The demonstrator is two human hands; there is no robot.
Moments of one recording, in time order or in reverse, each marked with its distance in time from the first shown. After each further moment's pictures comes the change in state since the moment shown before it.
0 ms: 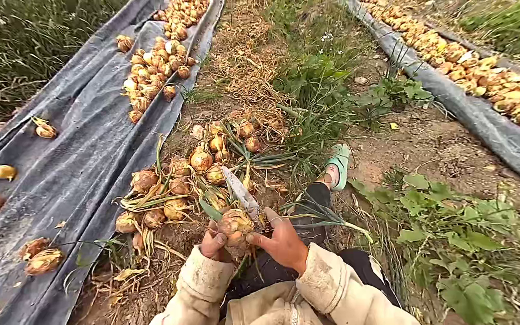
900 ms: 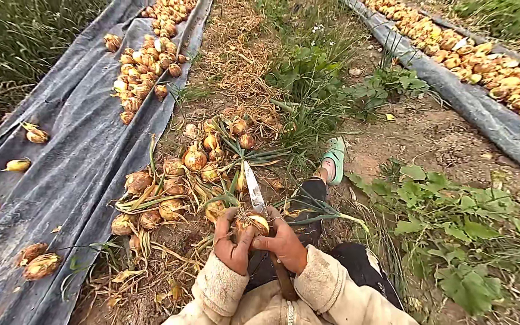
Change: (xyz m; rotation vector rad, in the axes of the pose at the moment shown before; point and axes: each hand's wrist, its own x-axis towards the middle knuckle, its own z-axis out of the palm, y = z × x) left_hand -0.003 -0.020 0.058 0.988 0.249 0.281; right_hand -0.012 0.019 0.003 0.698 0.036 0.116
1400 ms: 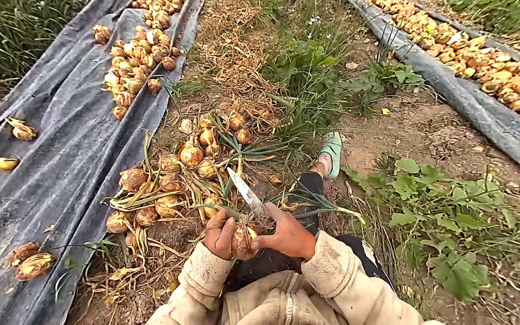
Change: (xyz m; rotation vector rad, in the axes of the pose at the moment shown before) left_hand 0.020 -0.036 -0.031 -0.017 -0.285 0.088; right_hand 0.001 -0.027 -0.017 -0.721 -0.138 0.105
